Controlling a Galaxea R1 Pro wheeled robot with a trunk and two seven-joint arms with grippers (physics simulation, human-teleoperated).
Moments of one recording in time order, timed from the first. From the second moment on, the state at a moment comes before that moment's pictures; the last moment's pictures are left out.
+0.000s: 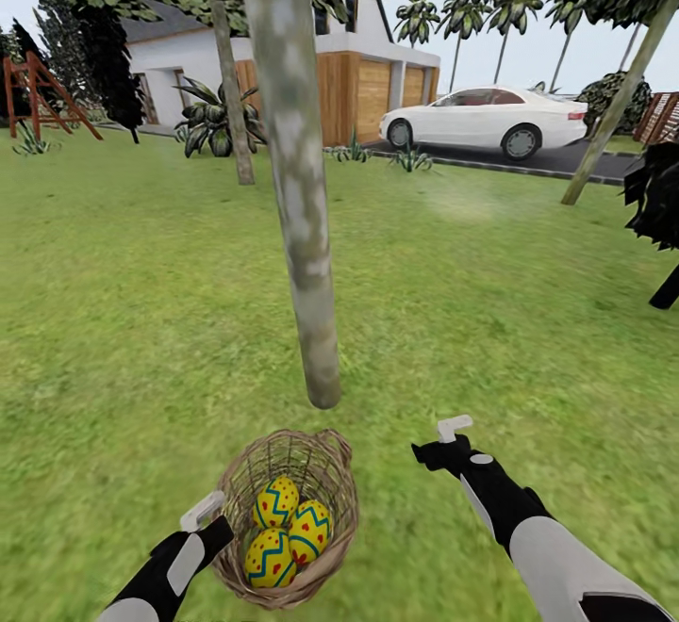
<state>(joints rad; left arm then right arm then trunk) -0.53 -0.05 0.44 -0.41 0.25 0.25 0.13 -0.72 -0.02 -0.03 -0.41 0.22 0.10 0.17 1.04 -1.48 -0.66</state>
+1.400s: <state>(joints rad) -0.53 0.01 0.52 -0.44 0.24 0.25 0.13 -0.72 -0.03 -0.03 -0.42 0.20 0.04 0.17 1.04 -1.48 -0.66</state>
